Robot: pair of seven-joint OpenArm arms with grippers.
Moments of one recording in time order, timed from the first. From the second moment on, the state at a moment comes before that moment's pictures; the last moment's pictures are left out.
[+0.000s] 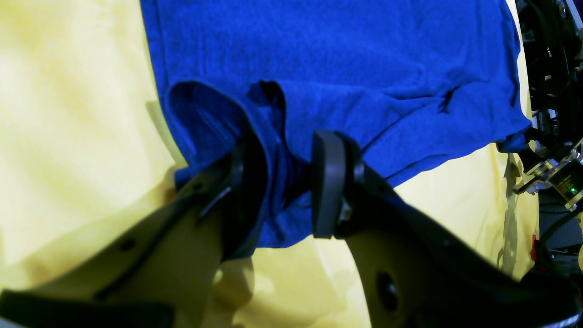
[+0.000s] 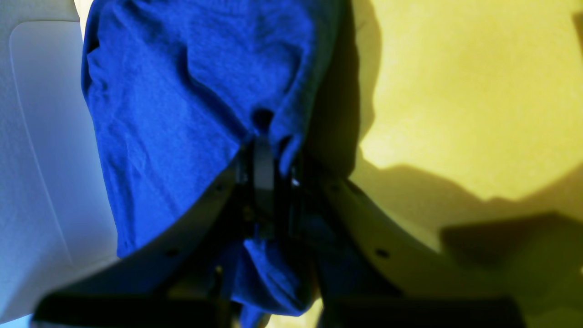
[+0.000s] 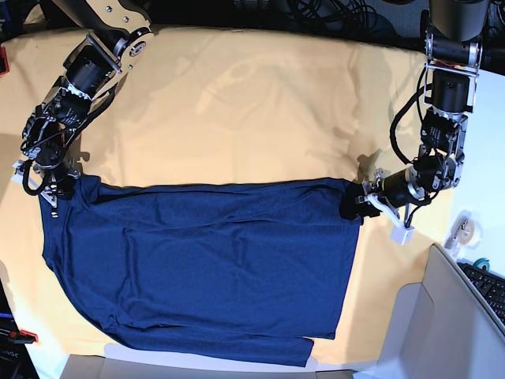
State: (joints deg) left arm -20.0 -27.9 10.8 55.3 -66.0 -23.4 43.5; right arm 18.8 4.4 47.2 68.1 41.0 -15.4 -40.9
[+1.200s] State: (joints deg) left arm -20.0 -24.3 10.4 50.6 -60.9 -24.3 43.2; right arm 18.6 4.6 45.3 68.1 40.7 -15.4 -40.9
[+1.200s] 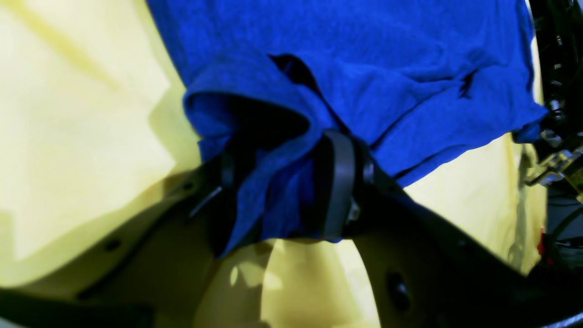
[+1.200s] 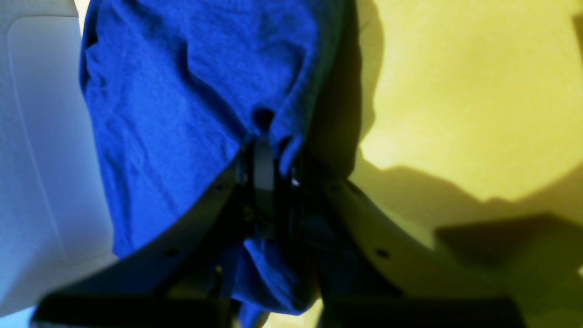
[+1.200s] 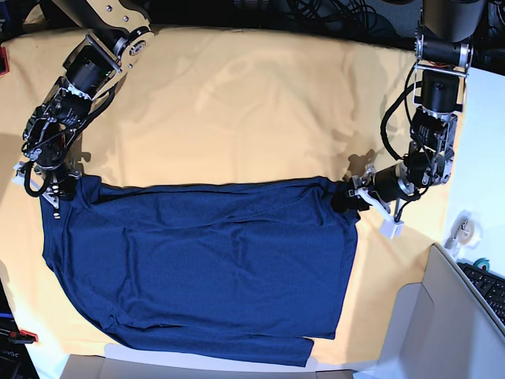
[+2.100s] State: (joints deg) left arm -19.4 -28.9 10.4 50.5 -60.7 -24.7 44.6; right arm 15.8 6.9 44.8 70.2 41.8 -15.4 -42.9
